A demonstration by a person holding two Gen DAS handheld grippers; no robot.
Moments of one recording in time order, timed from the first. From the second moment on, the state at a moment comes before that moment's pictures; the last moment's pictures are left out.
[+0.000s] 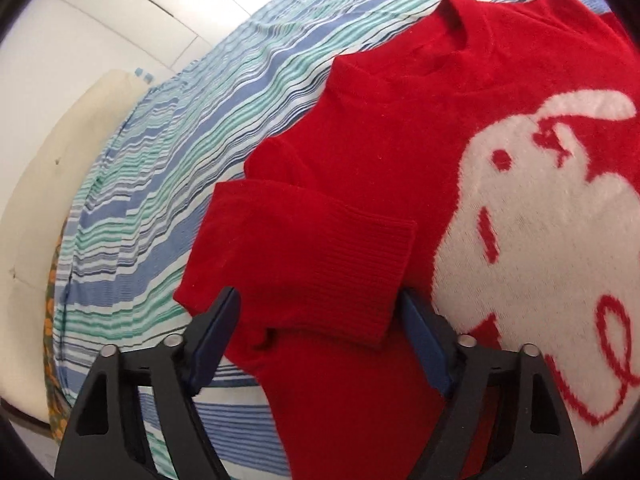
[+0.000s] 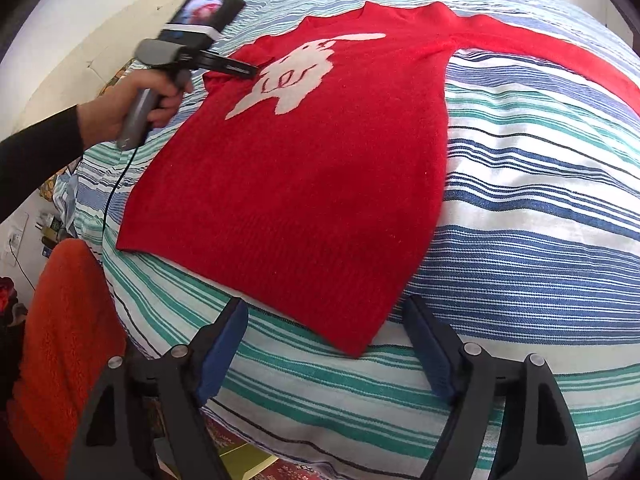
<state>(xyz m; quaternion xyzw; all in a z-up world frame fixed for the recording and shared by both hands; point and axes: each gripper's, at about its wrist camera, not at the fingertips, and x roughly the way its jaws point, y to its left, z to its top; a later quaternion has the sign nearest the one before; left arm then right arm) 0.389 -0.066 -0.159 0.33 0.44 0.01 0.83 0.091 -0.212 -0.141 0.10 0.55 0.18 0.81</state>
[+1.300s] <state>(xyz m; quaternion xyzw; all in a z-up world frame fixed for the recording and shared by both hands) 0.341 0.364 -0.132 -0.23 0.57 0.18 0.77 0.091 -0.187 -0.149 0.06 0.55 0.16 0.82</state>
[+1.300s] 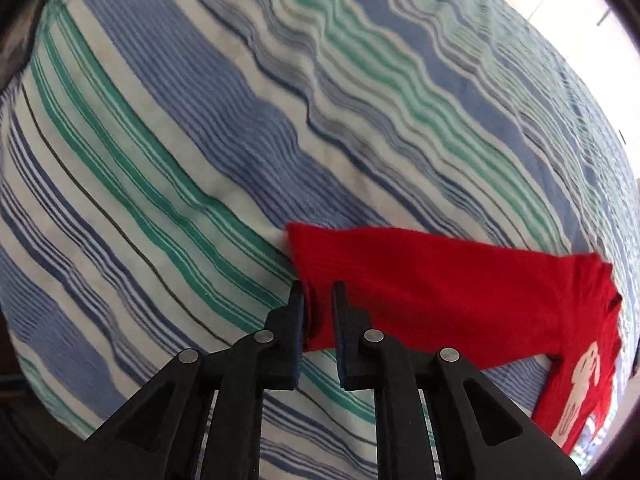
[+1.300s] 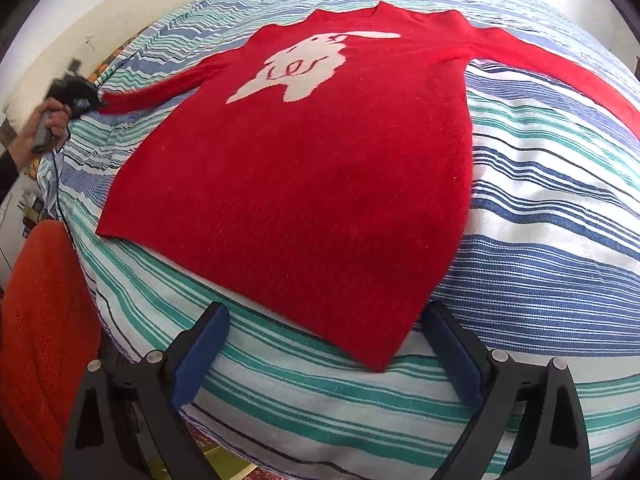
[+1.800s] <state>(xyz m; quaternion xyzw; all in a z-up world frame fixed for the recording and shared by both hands) 0.322 0.367 -0.146 -0.14 0.55 0.29 0.77 0.092 -0.178 -0.152 0.03 0.55 0.15 0.82</state>
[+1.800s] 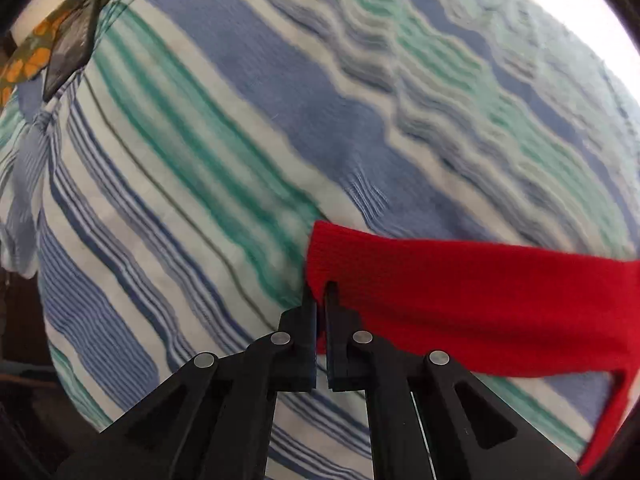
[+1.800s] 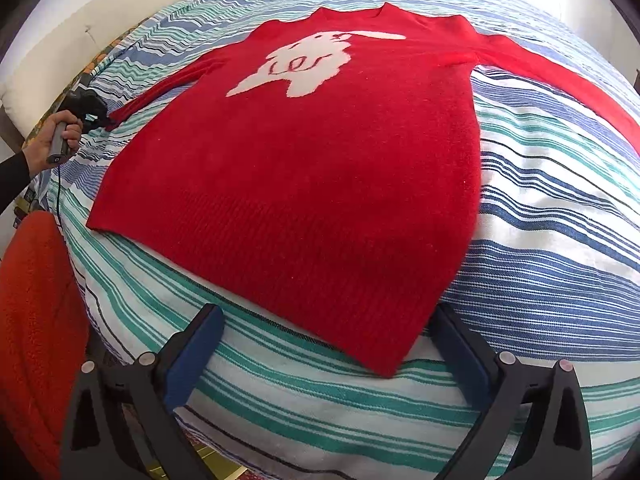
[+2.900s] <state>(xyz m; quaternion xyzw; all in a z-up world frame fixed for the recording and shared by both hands) 0.164 0.041 -0.101 -0.02 0.50 -0.05 0.86 0.086 -0.193 -0.104 0.03 0.48 0.15 0.86</state>
